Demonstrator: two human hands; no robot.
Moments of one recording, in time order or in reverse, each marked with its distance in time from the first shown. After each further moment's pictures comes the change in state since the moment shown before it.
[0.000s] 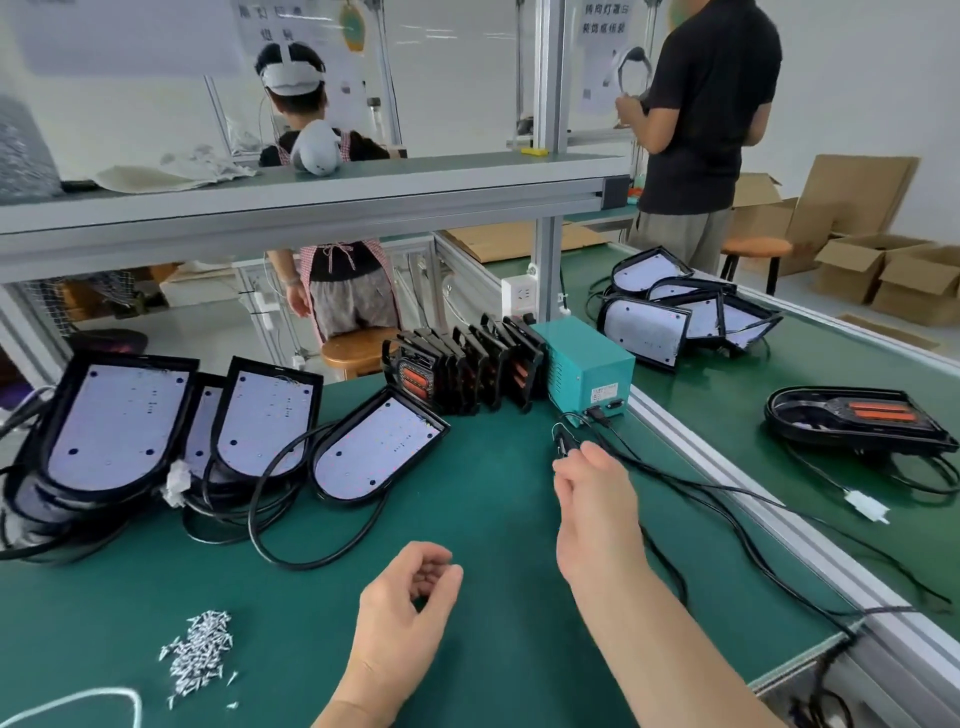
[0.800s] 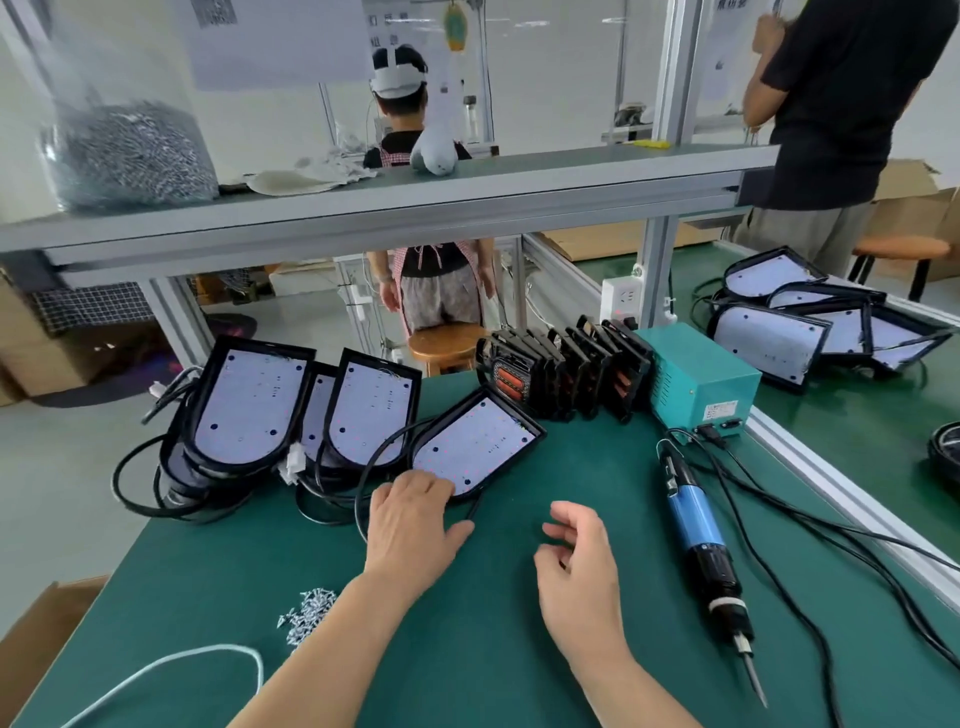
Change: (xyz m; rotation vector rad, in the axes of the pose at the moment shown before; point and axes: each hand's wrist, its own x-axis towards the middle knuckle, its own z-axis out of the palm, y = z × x) left_hand 0.098 -0.028 -0.078 1.043 0.069 0.191; right_hand -0.017 0.121 0.029 -0.624 -0.325 -0.336
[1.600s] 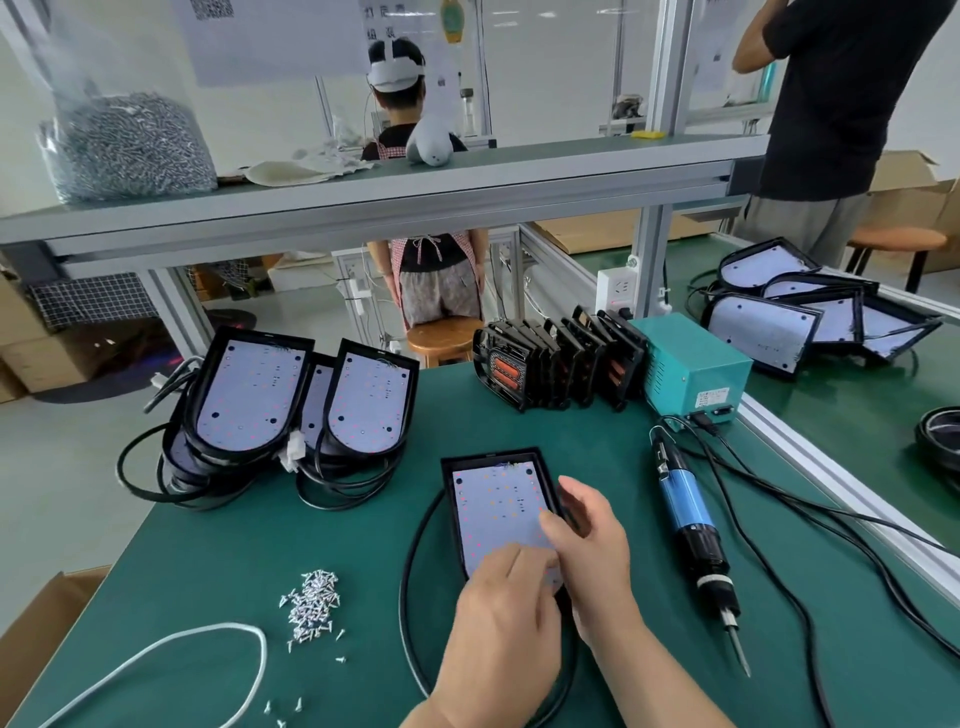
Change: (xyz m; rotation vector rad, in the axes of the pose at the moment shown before) left_hand -0.101 0.098 -0.023 -0.508 0.216 0.225; right_hand 0.011 0.001 -0.013 0.323 0.009 0.208
